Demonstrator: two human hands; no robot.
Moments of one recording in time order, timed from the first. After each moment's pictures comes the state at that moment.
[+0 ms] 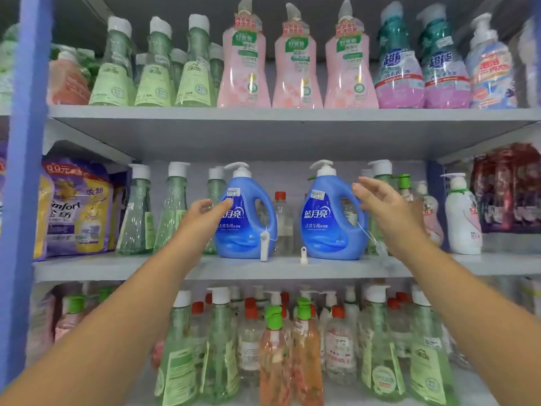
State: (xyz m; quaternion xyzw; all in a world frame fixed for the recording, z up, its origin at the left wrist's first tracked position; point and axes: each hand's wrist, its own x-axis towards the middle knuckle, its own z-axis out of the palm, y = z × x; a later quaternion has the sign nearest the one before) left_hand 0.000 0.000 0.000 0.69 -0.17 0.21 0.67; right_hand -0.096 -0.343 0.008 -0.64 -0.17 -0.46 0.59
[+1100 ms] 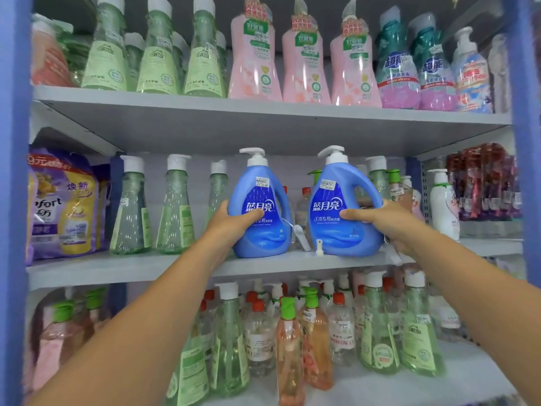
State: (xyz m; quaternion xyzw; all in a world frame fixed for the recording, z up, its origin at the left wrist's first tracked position) left_hand 0.037 -0.010 -0.011 0.66 -0.27 0.10 0.69; right_hand -0.124 -0.300 0.003 -0.75 0.02 -0.34 0.56
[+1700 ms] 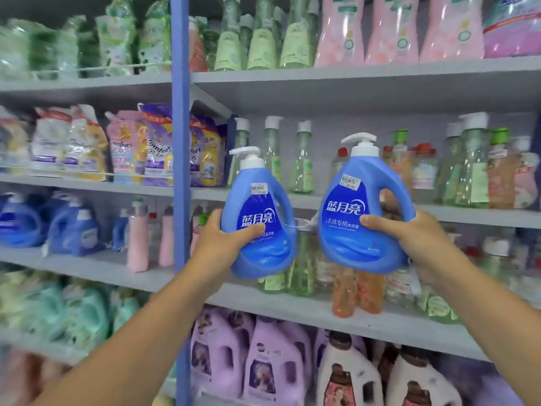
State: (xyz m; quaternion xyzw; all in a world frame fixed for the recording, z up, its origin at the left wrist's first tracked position) left_hand -0.189 0.137 -0.133 0.64 -0.11 0.21 0.73; right_hand -0.225 -0.189 -0.090 -0.71 -0.13 -0.24 0.65
